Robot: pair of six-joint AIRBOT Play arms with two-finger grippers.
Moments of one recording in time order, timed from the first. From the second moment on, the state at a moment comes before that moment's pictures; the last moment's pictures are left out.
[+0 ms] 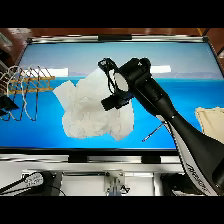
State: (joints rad) left arm 0.57 -1.23 1.25 1.32 -1.35 -1.31; right arm 0.74 -1.51 1.76 -1.62 1.53 1.73
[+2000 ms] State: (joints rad) left arm 0.49 -1.59 1.21 1.36 -1.16 -1.20; right arm 0.74 -1.51 1.76 -1.64 1.56 1.64
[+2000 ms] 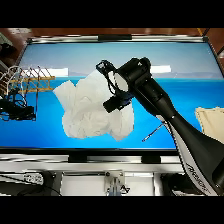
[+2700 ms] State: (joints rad) left arm 0.49 -1.59 1.24 1.36 -1.19 -1.19; right arm 0.74 -1.51 1.76 -1.72 1.56 1.64
